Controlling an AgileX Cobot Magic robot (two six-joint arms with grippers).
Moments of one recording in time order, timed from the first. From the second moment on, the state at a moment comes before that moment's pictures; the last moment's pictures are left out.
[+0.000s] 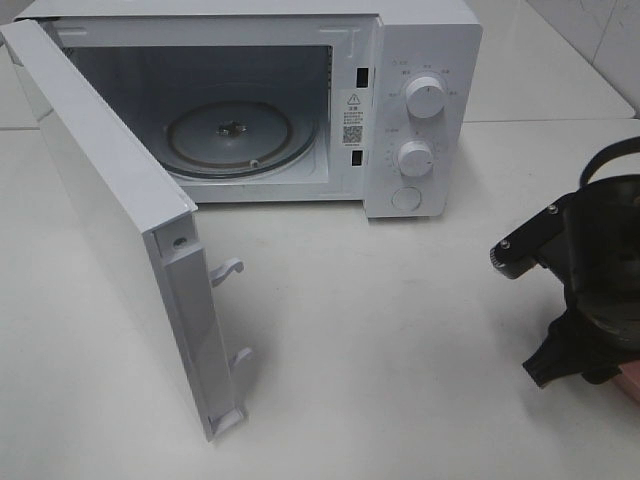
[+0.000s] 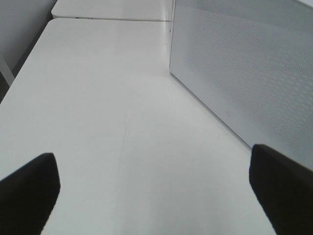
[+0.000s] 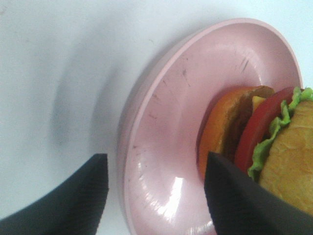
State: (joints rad) left arm 0.12 0.00 -0.52 -0.13 1.07 0.08; right arm 0.63 1.64 -0.58 -0.84 0.79 0.97
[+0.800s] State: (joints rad) left arm 0.12 0.00 -0.52 -0.13 1.07 0.08; right arm 0.63 0.93 -0.58 -0.37 0.86 0.36
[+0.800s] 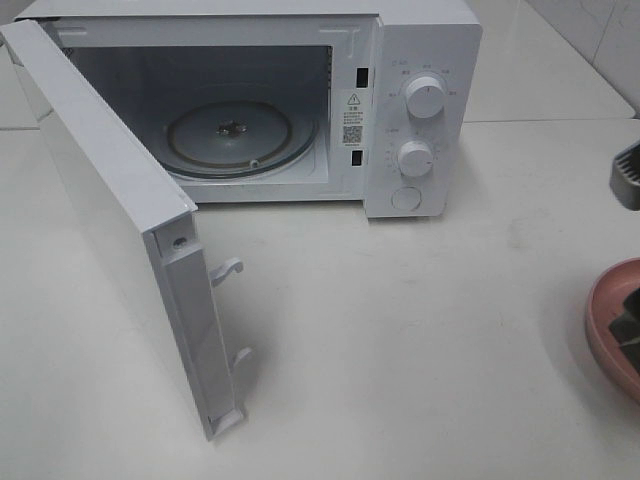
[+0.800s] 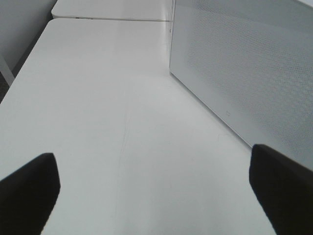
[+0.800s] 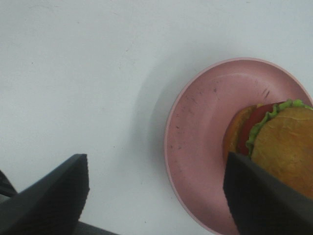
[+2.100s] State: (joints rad) left arm 0.12 0.00 -0.52 -0.13 1.07 0.08; right arm 0.25 0.15 -0.51 -0.14 1.00 0.14
